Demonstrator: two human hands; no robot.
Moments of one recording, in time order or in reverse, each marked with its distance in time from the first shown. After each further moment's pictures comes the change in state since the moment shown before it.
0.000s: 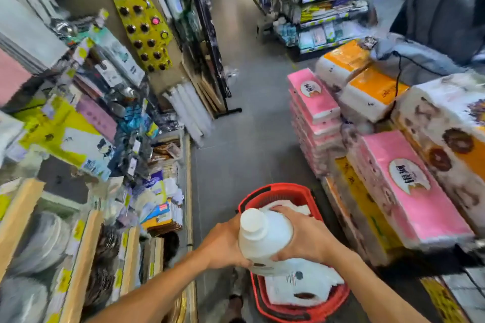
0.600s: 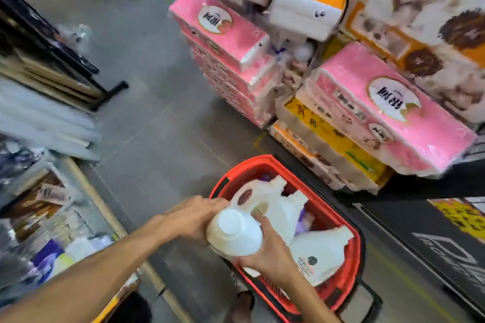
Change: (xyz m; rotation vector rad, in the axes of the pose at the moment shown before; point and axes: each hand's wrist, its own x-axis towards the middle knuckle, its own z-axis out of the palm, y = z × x) left_hand 0.358 -0.128 -0.013 0.634 -0.650 0.656; right_hand 0.221 0.071 0.155 0.666 0.387 0.677
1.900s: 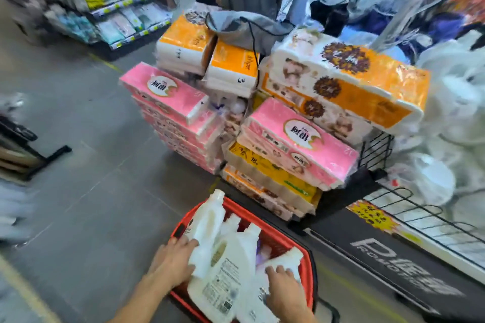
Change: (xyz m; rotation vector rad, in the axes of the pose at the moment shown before) left_hand 0.027 0.045 0.043 0.079 0.189 -0.239; right_hand -0.044 0.085 -0.048 -0.631 0.151 0.339
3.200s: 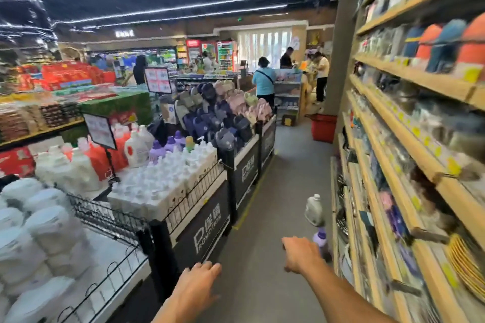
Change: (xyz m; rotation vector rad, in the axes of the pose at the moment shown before) left_hand -0.357 0.814 -0.015 0.827 0.055 1.677; right_hand -0.676 0.477 0.119 0.721 0.538 1.414
